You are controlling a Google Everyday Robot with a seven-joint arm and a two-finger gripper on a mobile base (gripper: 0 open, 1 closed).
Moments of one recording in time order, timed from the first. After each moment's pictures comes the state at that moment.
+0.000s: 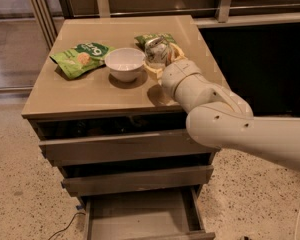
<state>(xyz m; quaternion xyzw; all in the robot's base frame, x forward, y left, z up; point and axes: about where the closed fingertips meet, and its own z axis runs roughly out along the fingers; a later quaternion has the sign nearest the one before) 0.656 -0.034 0.911 -0.28 0.64 0.02 0.71</state>
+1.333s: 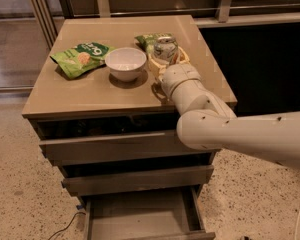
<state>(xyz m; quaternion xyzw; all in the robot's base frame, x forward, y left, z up) 0.677 -0.044 0.901 -0.13 0.65 0.10 0.74</state>
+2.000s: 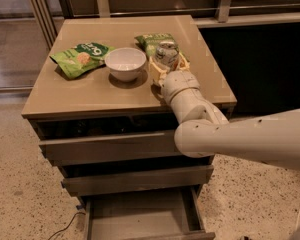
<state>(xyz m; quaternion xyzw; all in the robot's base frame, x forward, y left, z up) 0.677 -0.051 0.890 -0.09 0.63 0.14 0.76</state>
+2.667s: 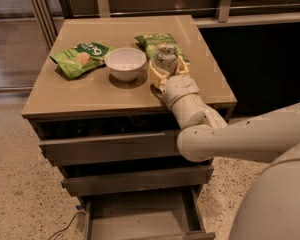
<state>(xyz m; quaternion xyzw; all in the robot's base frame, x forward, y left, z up) 0.677 -0.051 0.880 -0.11 0.60 0.14 0.78</state>
